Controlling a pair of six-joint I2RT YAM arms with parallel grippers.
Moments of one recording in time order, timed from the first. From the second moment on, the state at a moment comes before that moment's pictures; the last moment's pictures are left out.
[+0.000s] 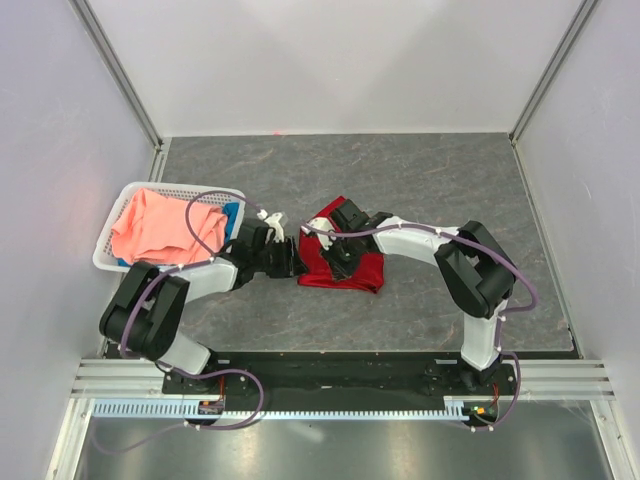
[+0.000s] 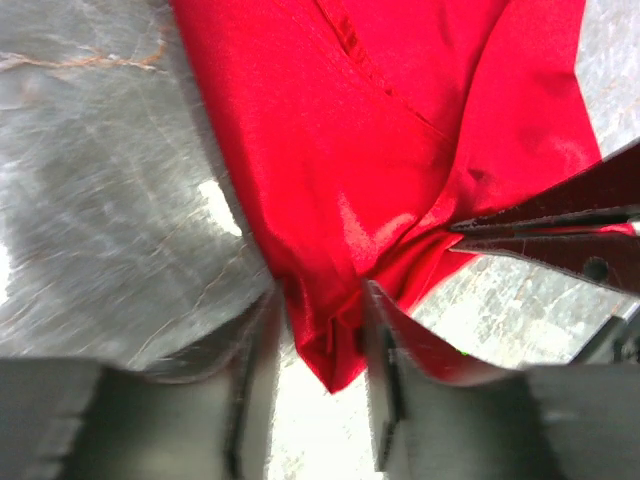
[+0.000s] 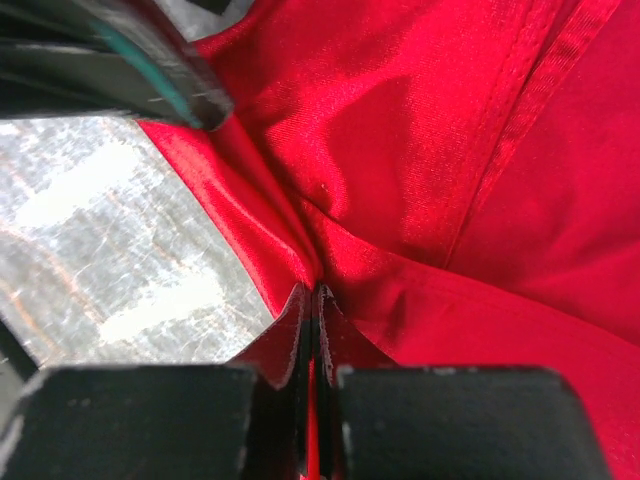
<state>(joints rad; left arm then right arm) -0.43 1.53 0.59 0.17 0.37 -0.46 0.74 1.90 1.23 -0.46 -0.34 -0.20</state>
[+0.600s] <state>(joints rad) -0.43 1.38 0.42 0.26 0.43 -0.56 0.68 1.98 1.29 -0.59 -0.55 -0.16</state>
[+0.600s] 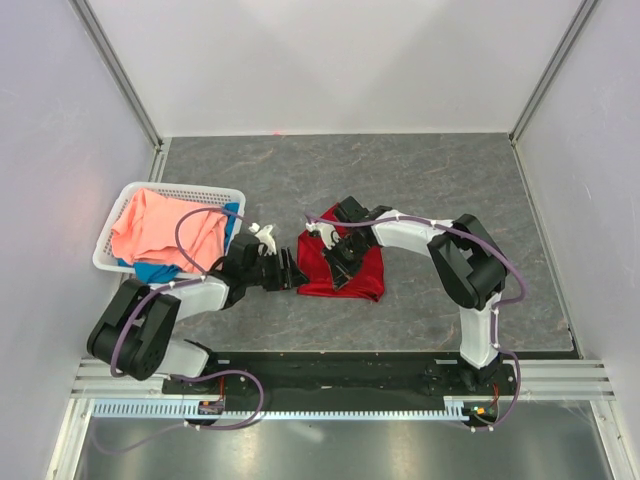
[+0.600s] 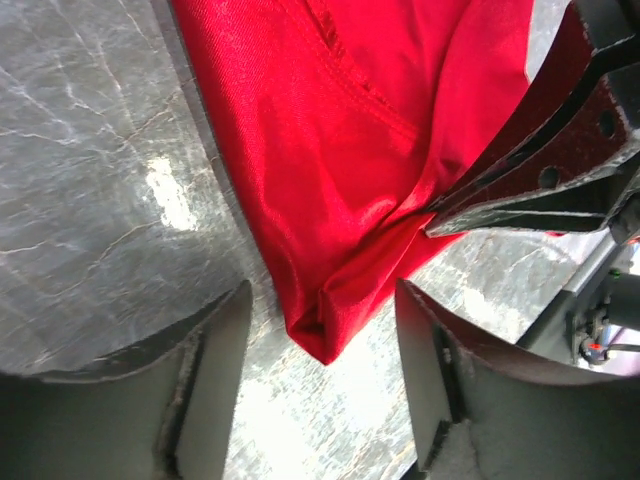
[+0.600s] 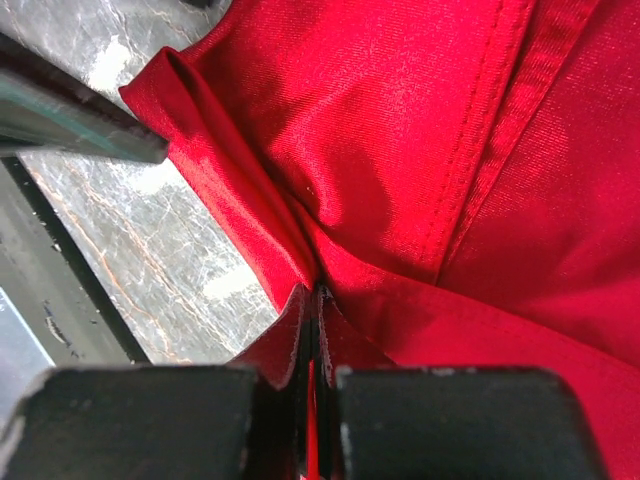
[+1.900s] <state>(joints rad) -0.29 1.55 0.60 0.00 0.53 -0.55 0.86 1.42 1.01 -0.59 -0.06 -0.12</state>
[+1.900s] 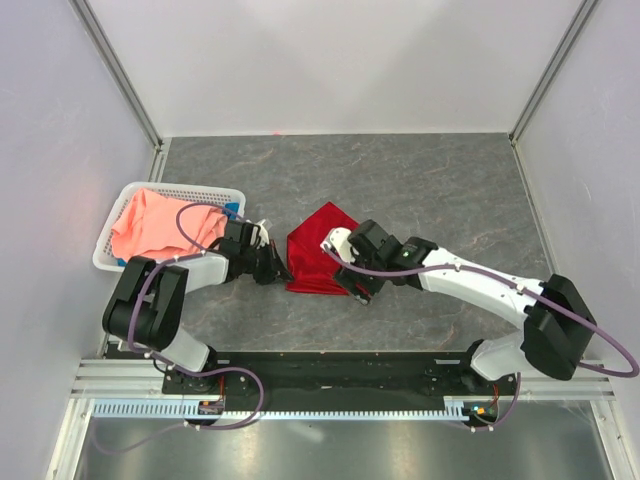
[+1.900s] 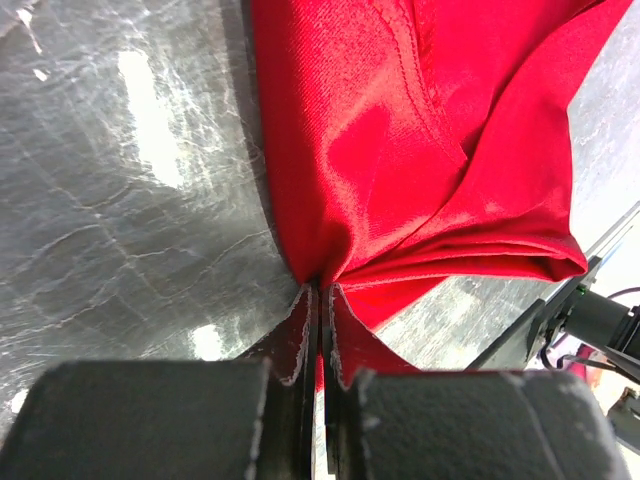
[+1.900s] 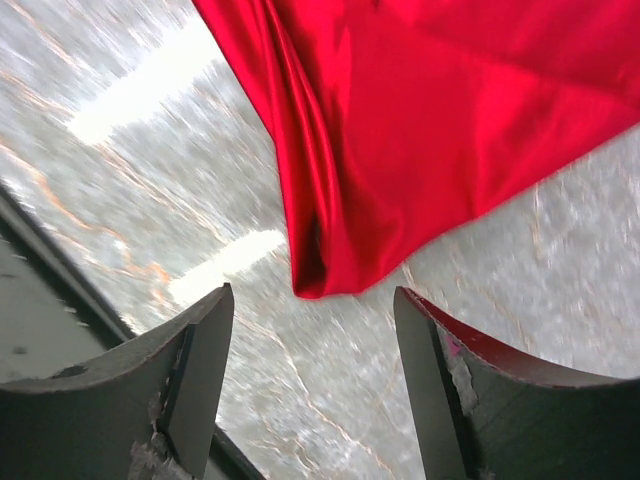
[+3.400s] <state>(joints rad) -0.28 1.59 0.65 -0.07 0.56 -0.52 0.84 1.61 1.00 -0.55 -0.04 -0.29</state>
